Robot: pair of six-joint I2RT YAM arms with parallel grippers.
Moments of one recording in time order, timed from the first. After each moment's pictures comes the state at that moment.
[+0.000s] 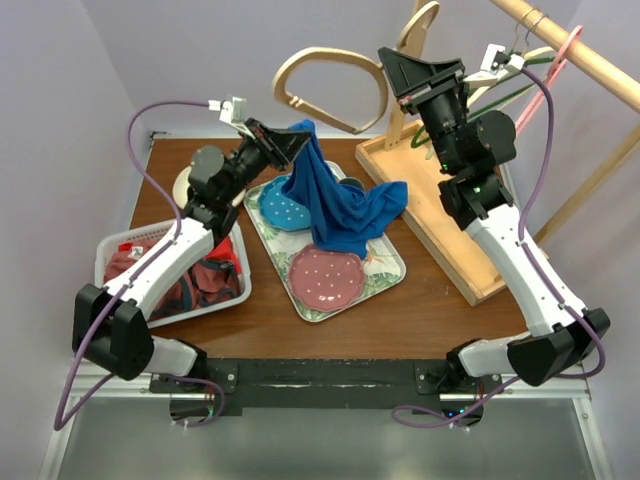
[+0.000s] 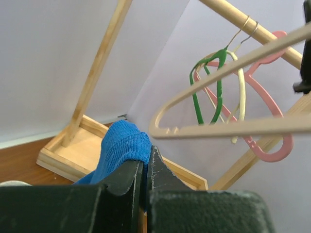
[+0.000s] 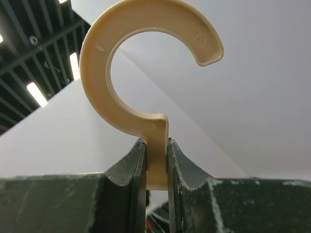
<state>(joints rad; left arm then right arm) -0.41 1.38 1.12 0.58 0.34 -0.66 0.44 1.35 1.54 0.36 0.00 1.00</state>
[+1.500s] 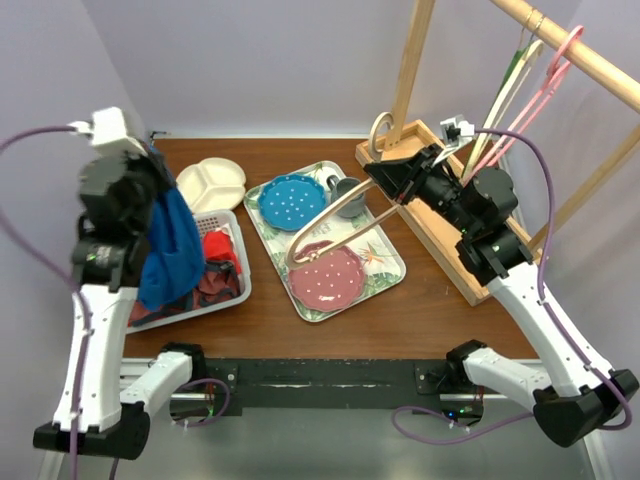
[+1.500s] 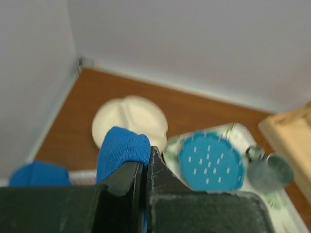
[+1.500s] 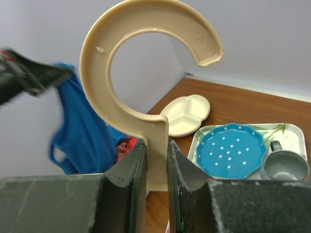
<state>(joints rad) -0.08 0.95 1.37 -0.49 -0.22 -0.22 0.44 1.02 1.13 0.04 -0.33 0.52</state>
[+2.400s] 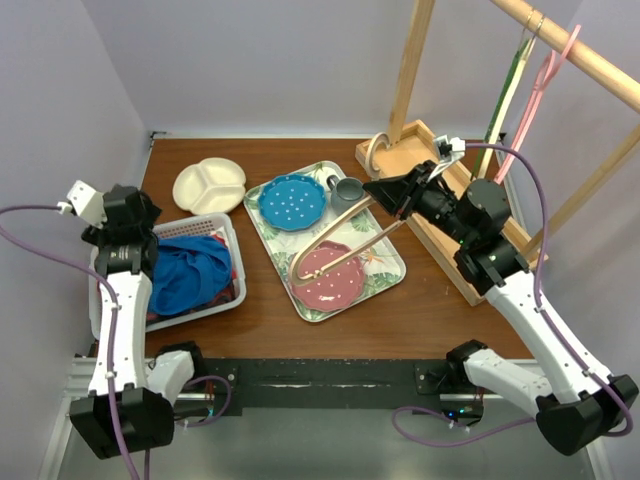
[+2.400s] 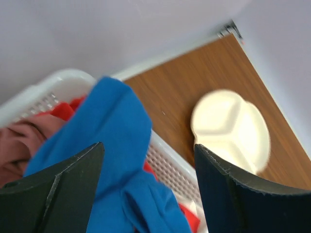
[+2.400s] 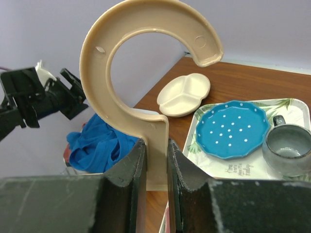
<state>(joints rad) 0.21 0.95 0.91 -0.49 -0.50 -0.70 0.44 0.97 1.01 0.03 -0.36 0.52</state>
